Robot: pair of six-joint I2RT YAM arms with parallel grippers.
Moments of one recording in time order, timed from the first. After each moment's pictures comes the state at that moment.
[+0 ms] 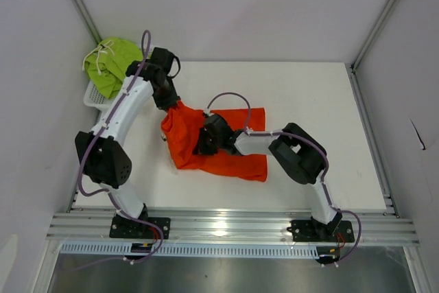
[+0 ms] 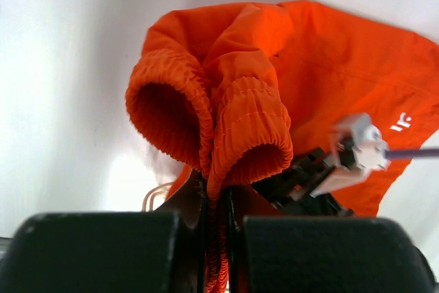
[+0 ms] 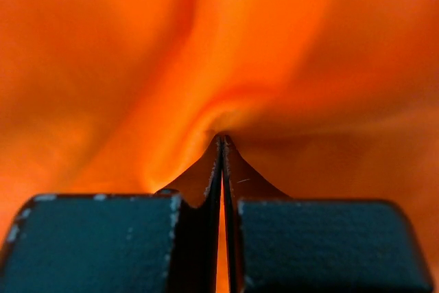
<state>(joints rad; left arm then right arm) -0.24 1.74 1.73 -1.15 -0.10 -0.59 0.89 2.10 1.29 0.10 -0.17 0.83</state>
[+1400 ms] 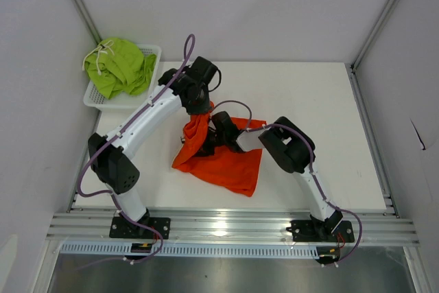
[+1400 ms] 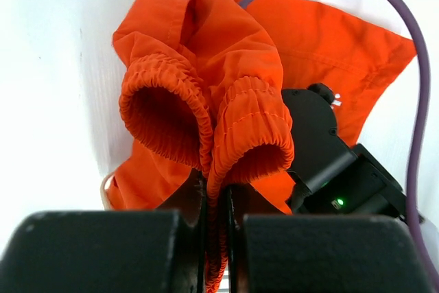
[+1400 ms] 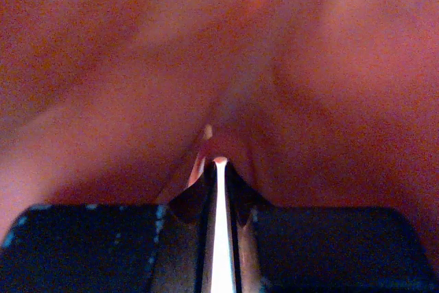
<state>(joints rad) -0.62 1.73 1.78 -1.12 -0.25 -0.64 0.79 2.31 1.33 0.41 -0.65 1.13</state>
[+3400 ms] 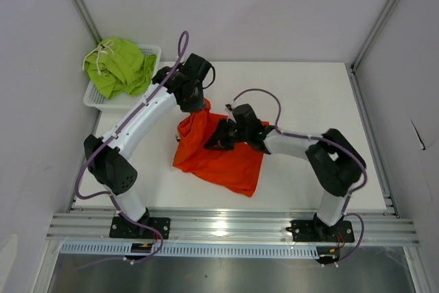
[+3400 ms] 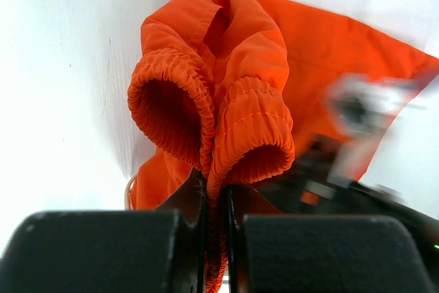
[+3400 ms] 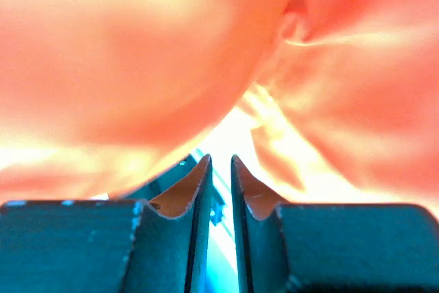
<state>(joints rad) -0.57 1.72 1.80 -1.14 -0.28 -0.60 0.78 1.88 1.09 0.20 -0.50 1.04</state>
